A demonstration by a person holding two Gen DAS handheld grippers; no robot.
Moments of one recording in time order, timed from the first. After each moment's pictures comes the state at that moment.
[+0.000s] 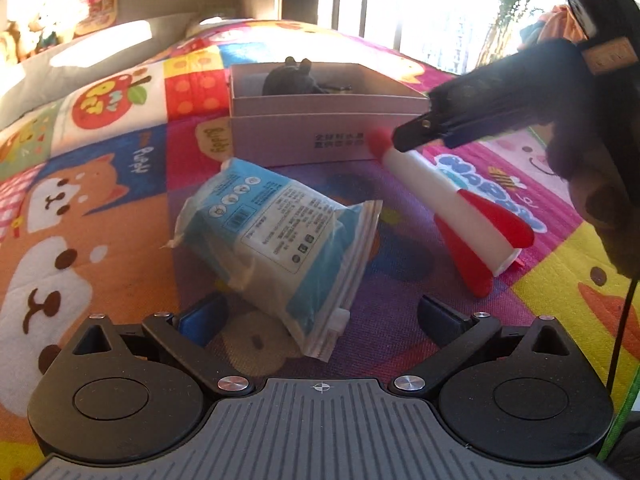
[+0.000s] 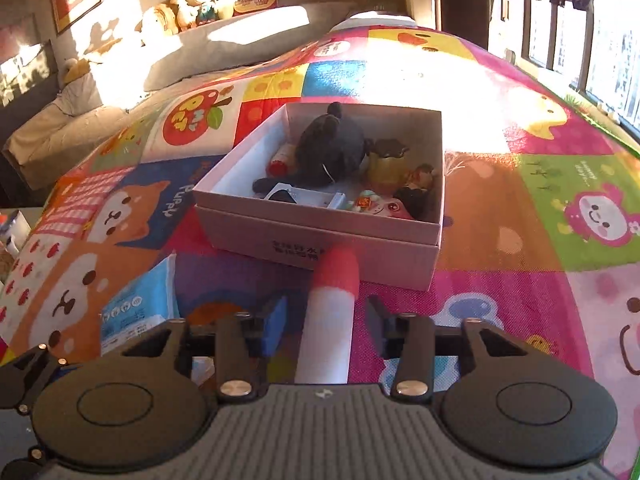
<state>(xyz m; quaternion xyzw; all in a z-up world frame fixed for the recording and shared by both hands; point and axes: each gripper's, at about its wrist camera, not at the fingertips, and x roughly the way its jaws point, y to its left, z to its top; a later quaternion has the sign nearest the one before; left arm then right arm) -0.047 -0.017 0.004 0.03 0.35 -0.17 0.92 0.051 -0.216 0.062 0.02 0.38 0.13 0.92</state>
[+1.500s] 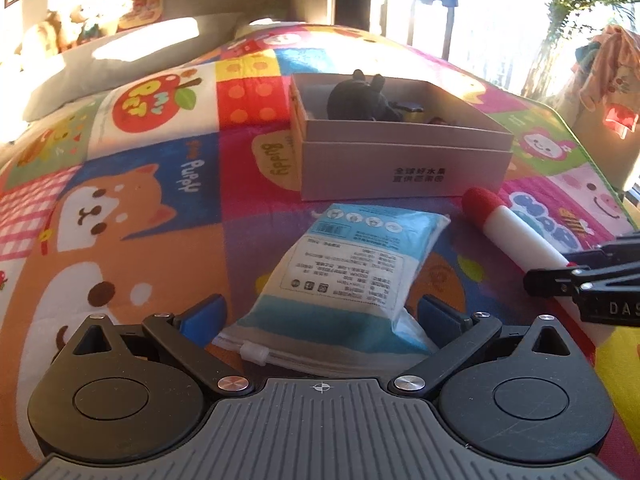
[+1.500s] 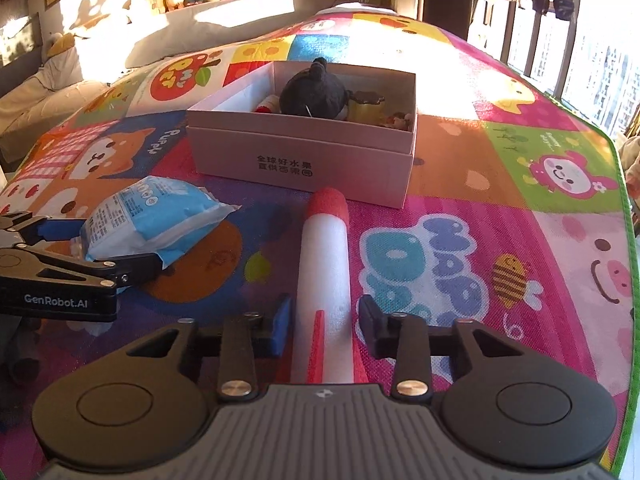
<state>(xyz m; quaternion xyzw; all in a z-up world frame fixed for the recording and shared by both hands) -0.002 -0.003 0.009 0.03 0.34 -0.11 0.93 0.000 -0.210 0.025 -0.03 0.39 0.09 0.92</state>
